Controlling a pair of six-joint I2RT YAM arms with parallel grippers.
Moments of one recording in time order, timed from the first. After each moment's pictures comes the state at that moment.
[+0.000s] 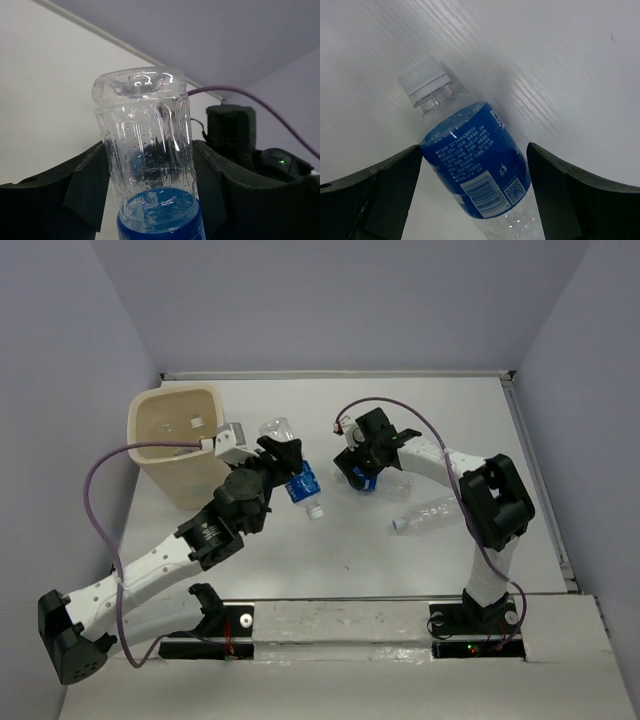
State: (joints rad) left arm -0.91 0.91 0.71 0.09 -0.72 -0.78; right arm 0.56 1.85 1.32 -0.42 -0.11 -0.21
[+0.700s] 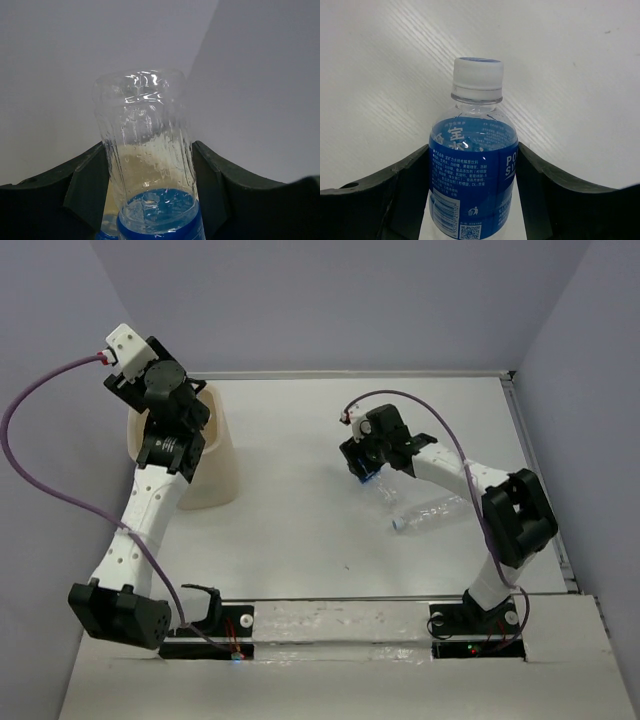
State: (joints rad) left arm -0.24 1.16 1.31 0.02 -0.98 -0.21; right arm 0.56 1.77 1.25 -0.30 -0.11 -0.19
